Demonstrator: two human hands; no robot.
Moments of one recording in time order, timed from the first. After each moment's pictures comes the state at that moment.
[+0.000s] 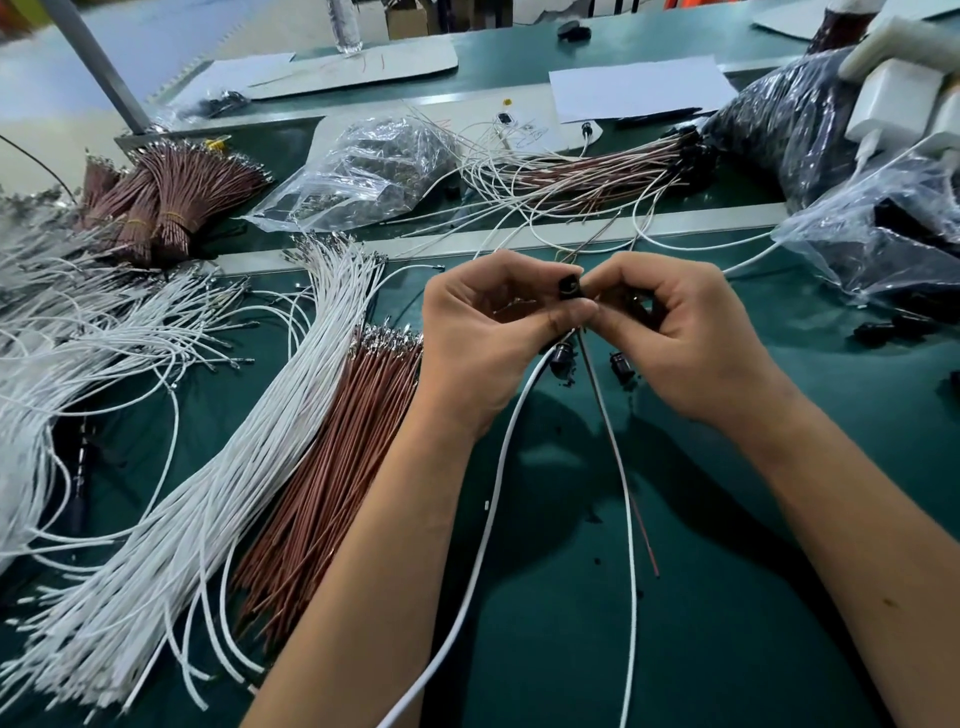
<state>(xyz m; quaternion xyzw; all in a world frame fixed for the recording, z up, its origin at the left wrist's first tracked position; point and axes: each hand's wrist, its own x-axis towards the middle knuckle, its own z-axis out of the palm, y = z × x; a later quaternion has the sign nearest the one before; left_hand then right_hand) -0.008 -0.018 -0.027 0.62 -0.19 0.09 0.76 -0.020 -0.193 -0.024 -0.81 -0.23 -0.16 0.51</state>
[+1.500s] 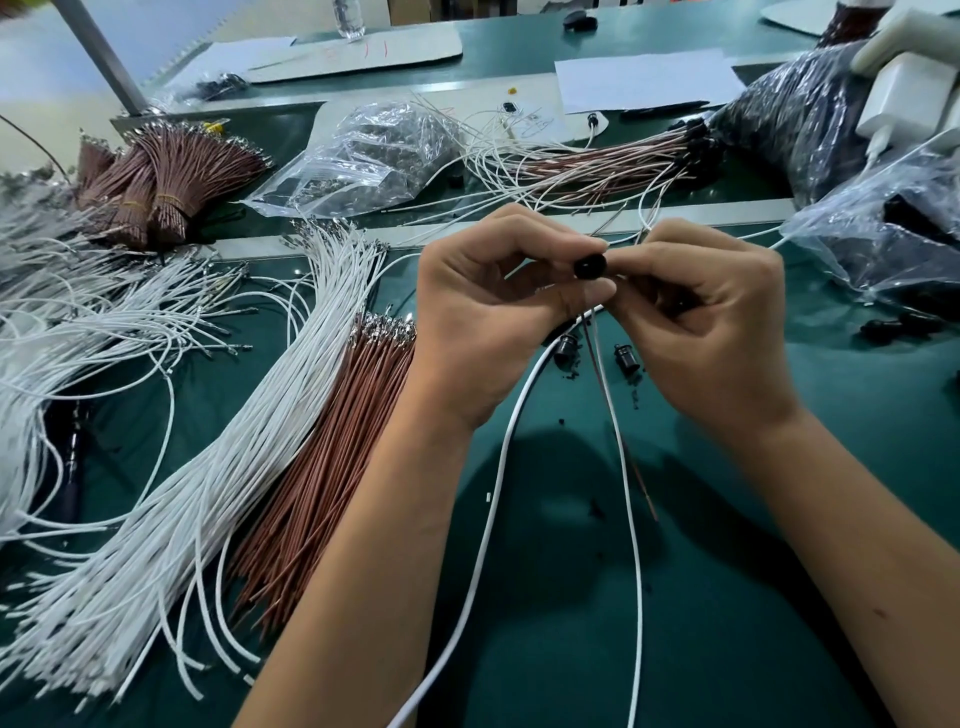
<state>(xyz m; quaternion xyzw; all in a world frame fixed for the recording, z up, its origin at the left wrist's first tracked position) -0.013 -0.019 -0.010 0.58 -0.28 0.10 0.76 -0.025 -0.187 -0.022 -0.80 -0.24 -0.34 0.43</state>
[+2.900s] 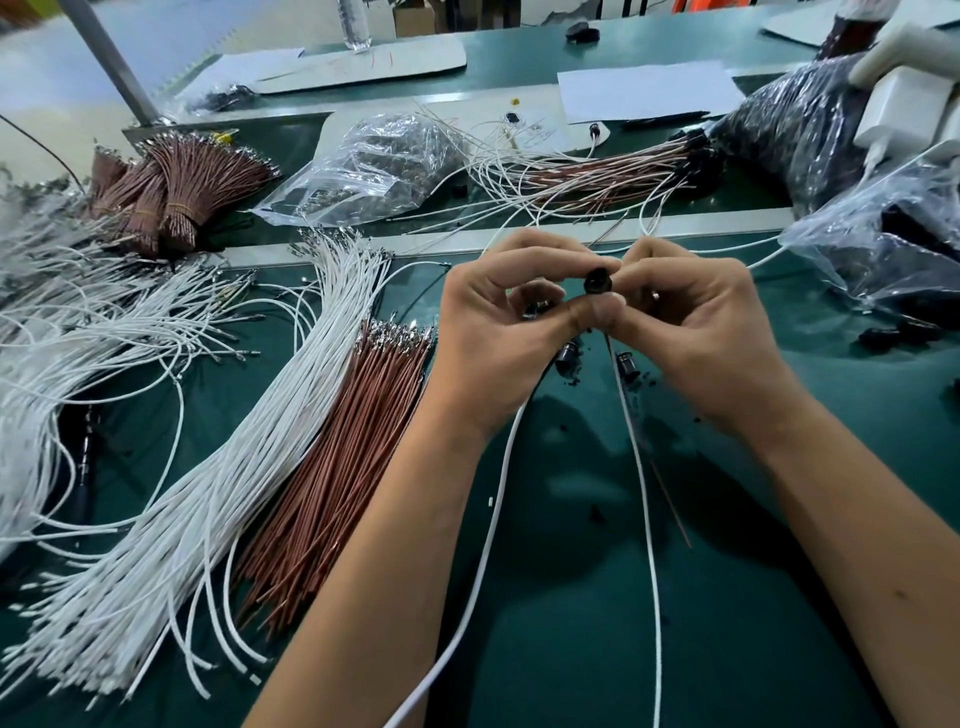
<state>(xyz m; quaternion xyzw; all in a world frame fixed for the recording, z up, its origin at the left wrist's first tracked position) -0.005 -0.020 -0.024 0.61 -0.26 0.09 0.74 -0.024 -0.192 -0.021 -0.74 -0.23 -0.14 0.61</state>
